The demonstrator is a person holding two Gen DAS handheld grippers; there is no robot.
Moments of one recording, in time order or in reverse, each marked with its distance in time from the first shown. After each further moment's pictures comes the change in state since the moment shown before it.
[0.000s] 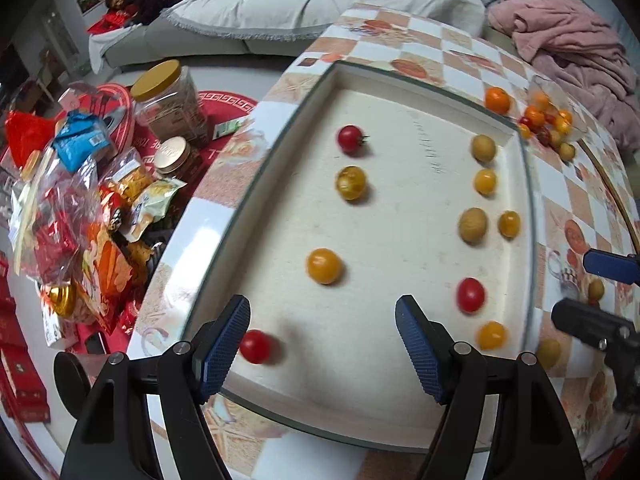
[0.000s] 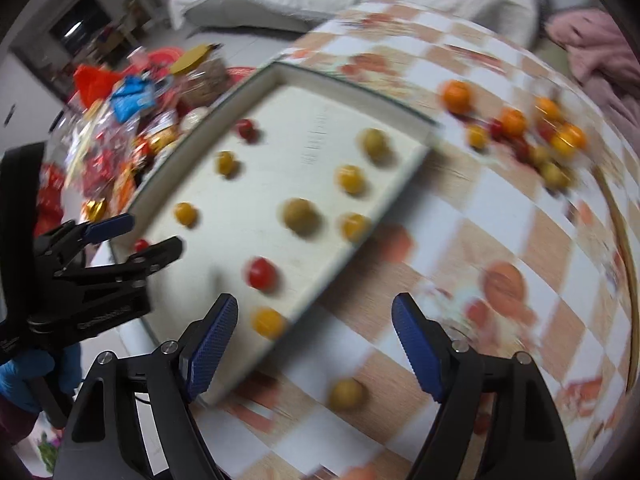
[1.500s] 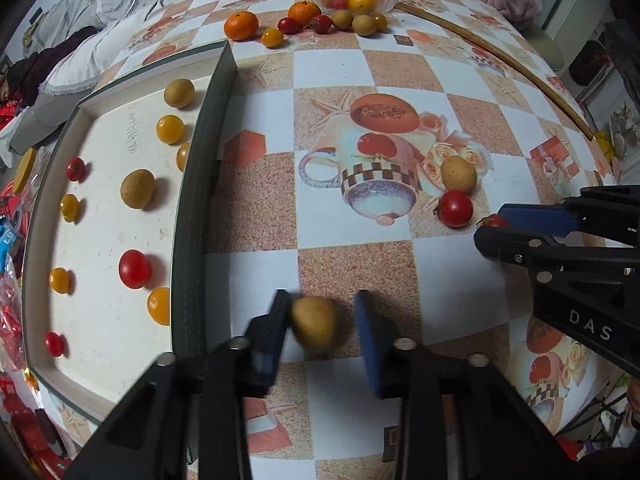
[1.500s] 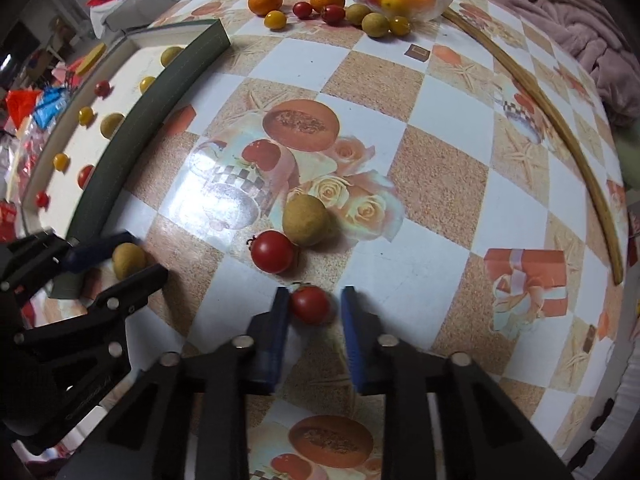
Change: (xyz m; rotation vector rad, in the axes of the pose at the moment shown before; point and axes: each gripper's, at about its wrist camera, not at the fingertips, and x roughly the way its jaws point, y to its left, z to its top) left arm 0.010 -0.194 -0.053 0.373 0.092 -0.145; right arm -0.003 -0.133 -0.089 0.176 0.091 -0.139
